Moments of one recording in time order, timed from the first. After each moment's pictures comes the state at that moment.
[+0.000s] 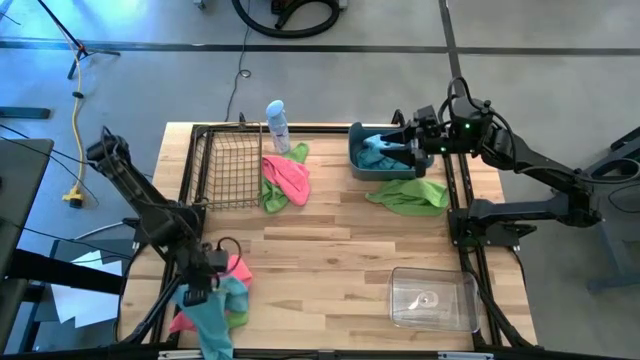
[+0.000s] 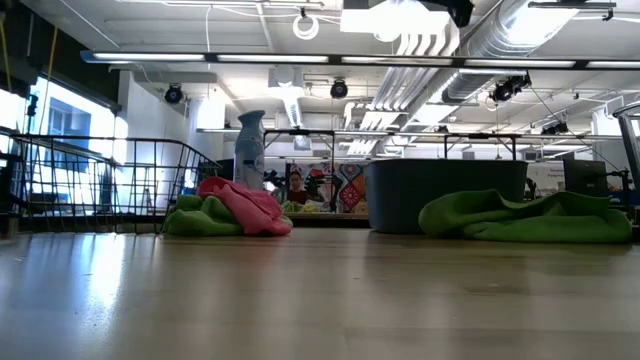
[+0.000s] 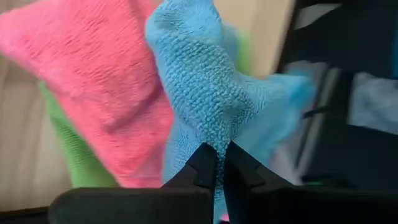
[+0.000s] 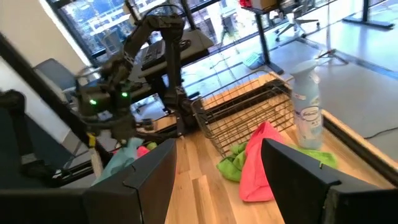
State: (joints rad) left arm -0.83 1.04 0.74 -0.77 0.18 -1.11; right arm -0.43 0.97 1.13 -0.37 -0.35 0.29
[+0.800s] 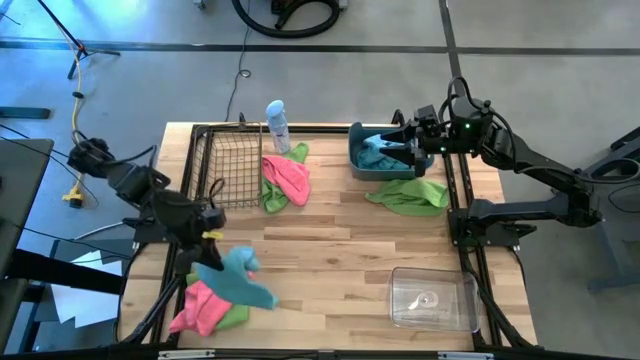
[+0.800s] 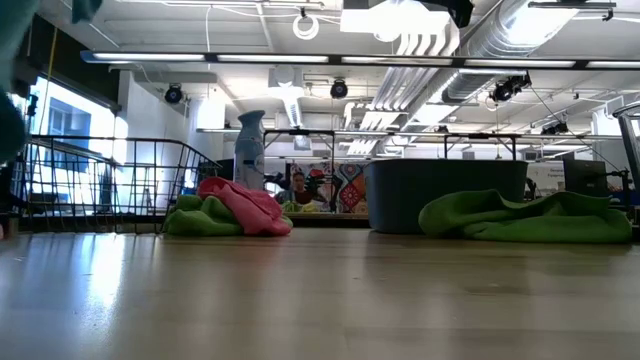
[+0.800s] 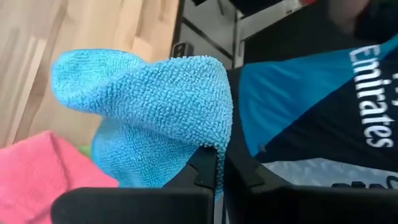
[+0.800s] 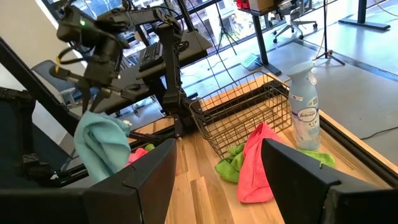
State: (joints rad) left arm -0.53 0.88 1.10 -0.81 0.21 -1.00; right arm -0.43 0.97 1.13 -0.37 -0.35 0.29
